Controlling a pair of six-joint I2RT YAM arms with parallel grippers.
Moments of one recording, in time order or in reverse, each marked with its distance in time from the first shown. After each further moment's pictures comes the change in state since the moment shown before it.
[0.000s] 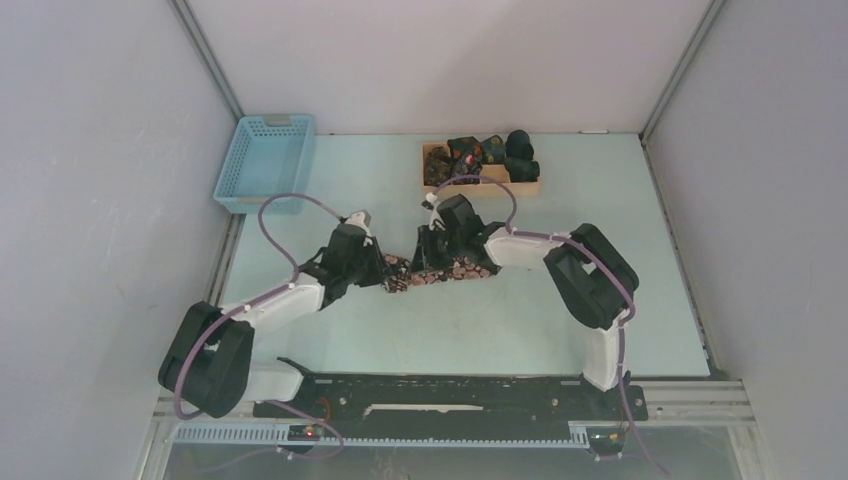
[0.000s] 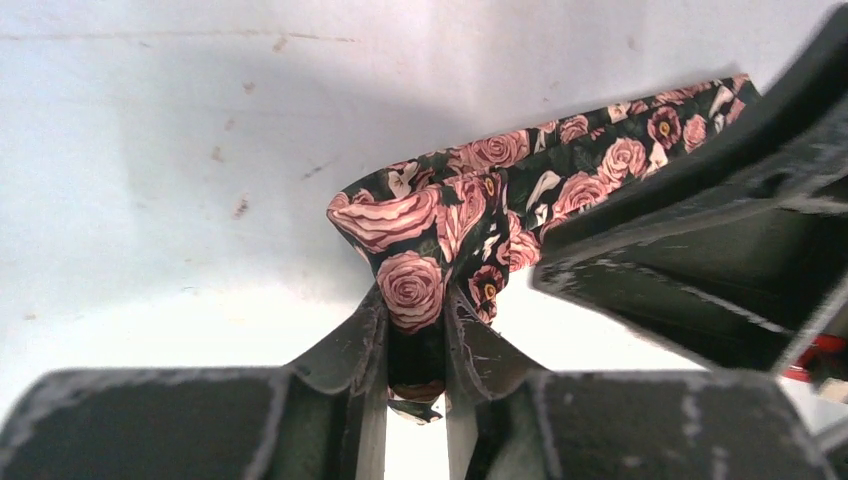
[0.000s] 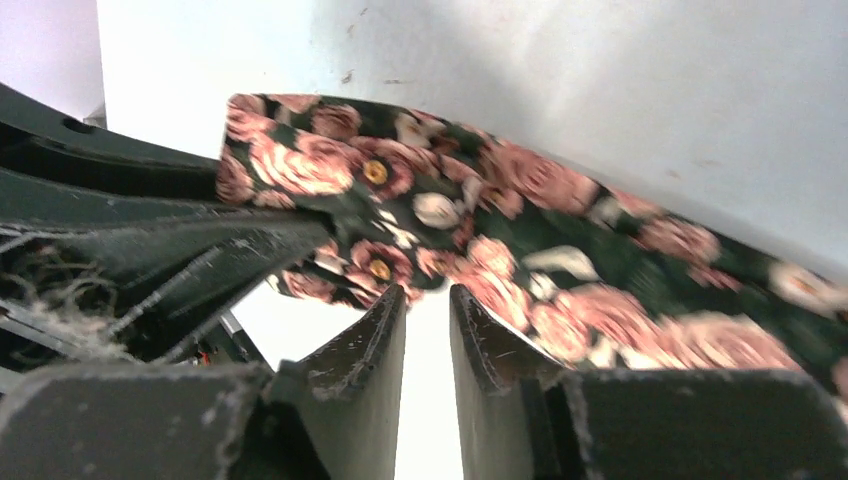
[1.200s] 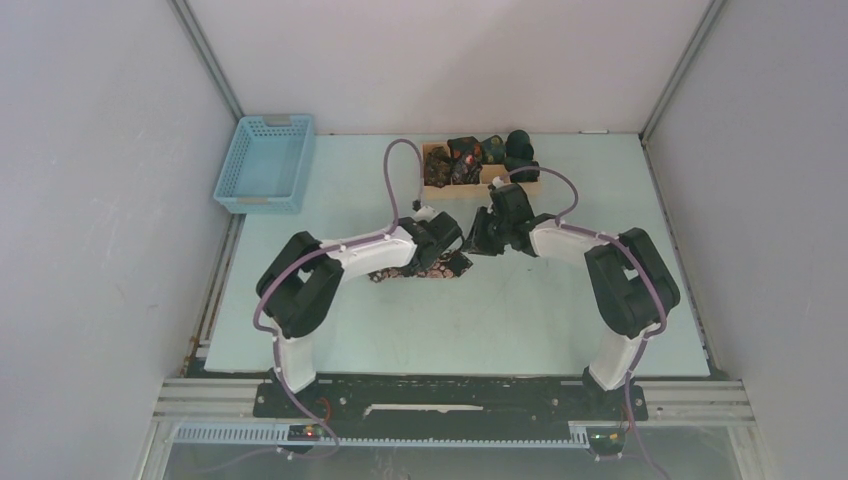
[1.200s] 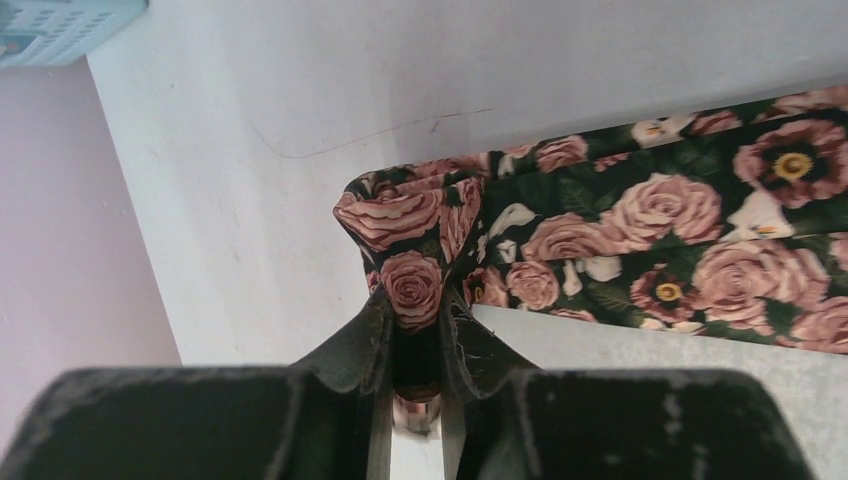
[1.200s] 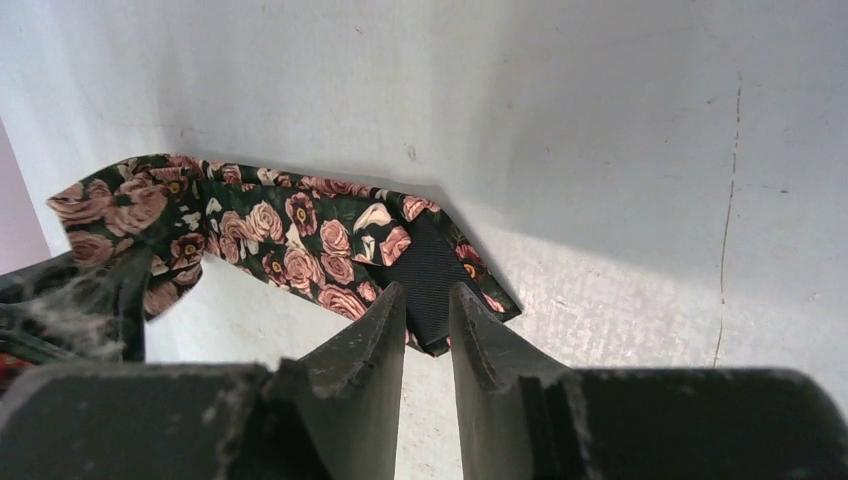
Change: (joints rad) left arm -0.349 0.569 0.694 -0.748 -0.844 0.219; right arm -0.242 -0.183 -0.168 -0.088 0.202 0.062
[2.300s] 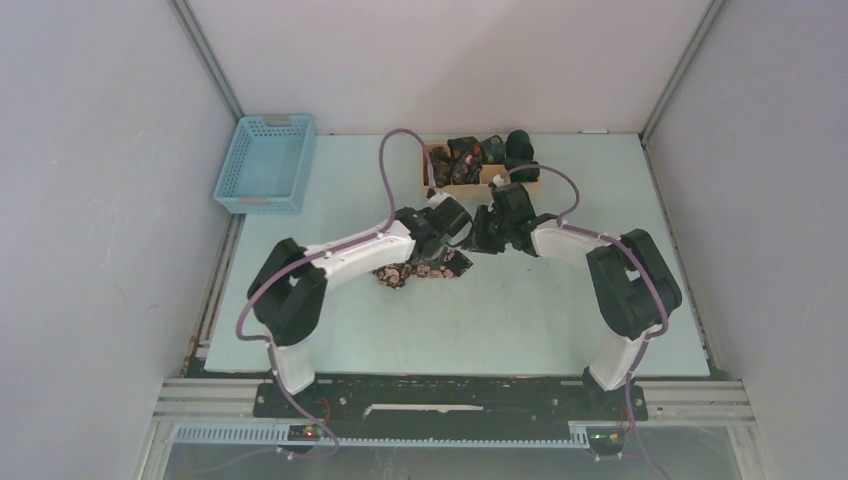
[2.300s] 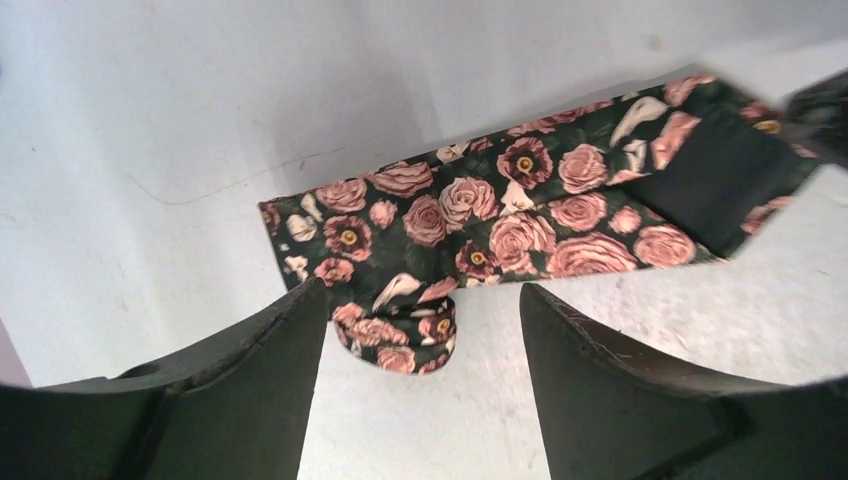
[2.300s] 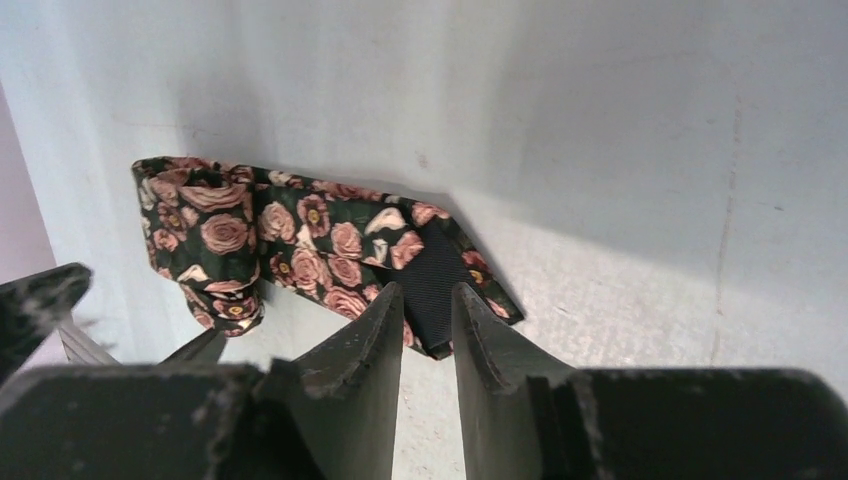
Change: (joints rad) left arm -0.045 -0.009 0.121 0.024 0.210 -0.010; right arm -0.012 -0.010 -0.004 0.008 -0.003 -0.011
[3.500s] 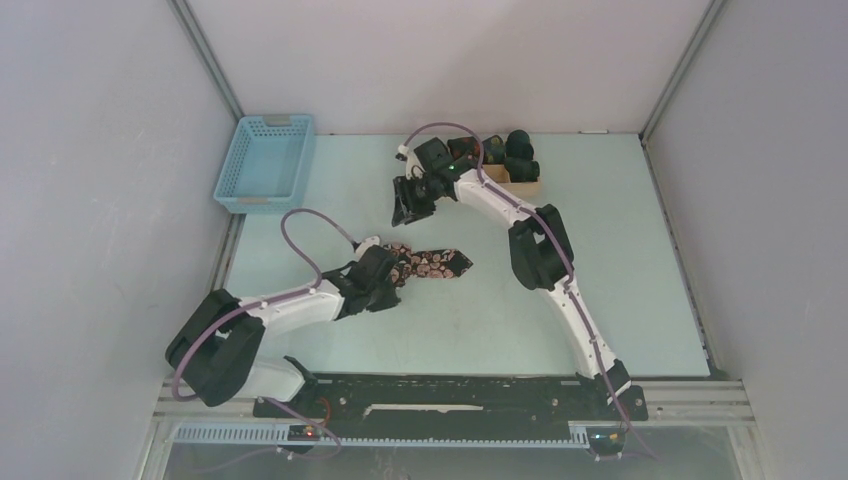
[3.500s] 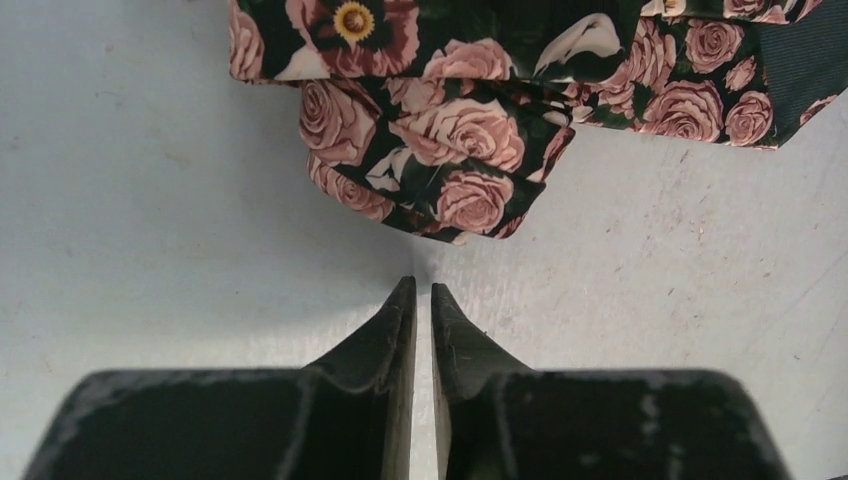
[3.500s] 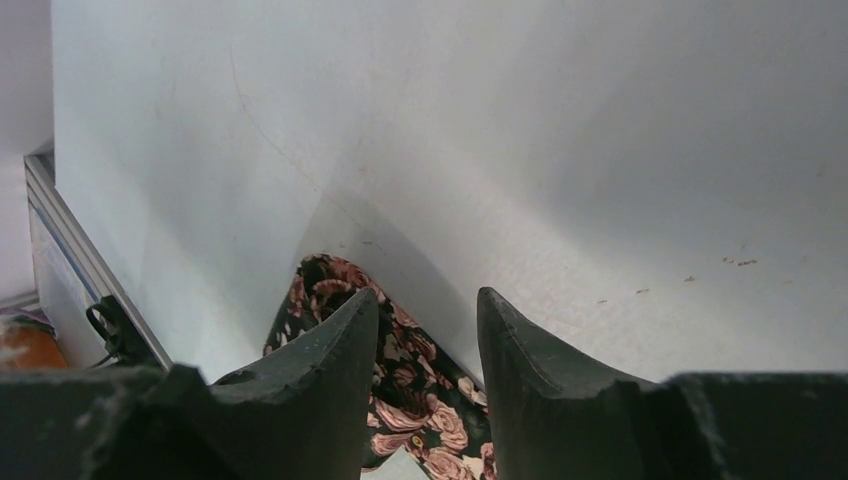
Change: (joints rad) left arm 0.162 -0.508 -0.791 0.511 0.397 -0.451; right arm 0.143 0.726 1.213 -0.560 -0.260 -0.347
